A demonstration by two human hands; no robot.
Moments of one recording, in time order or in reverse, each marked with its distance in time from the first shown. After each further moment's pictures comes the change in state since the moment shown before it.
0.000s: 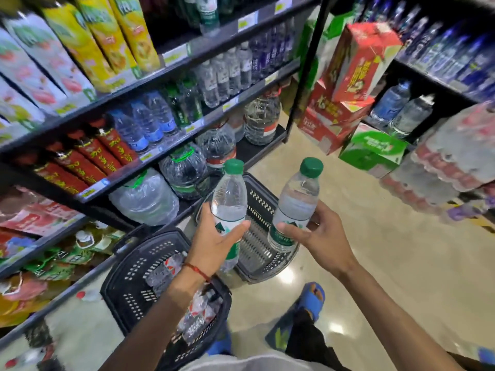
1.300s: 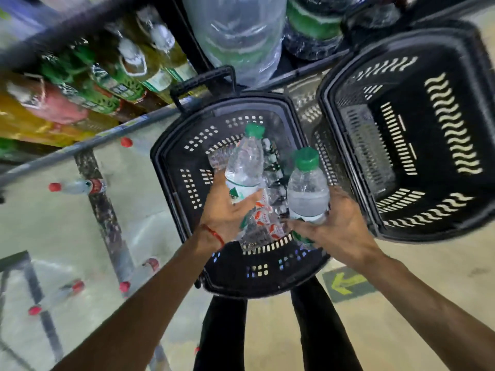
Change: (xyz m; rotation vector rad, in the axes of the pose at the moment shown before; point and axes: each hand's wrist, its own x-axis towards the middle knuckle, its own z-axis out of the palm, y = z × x) left_hand 0.005 -0.456 -0.126 -0.039 0.165 -0.546; right_hand 0.045 0.339 0.317 -0.574 -0.573 0.267
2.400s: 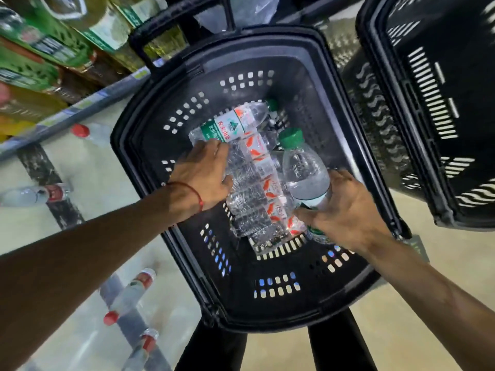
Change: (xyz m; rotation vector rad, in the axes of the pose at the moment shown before) left_hand 0.128 -0.076 -0.050 1.233 -0.248 0.364; right_hand 0.068 0.039 0.093 -0.325 0.066 0.058
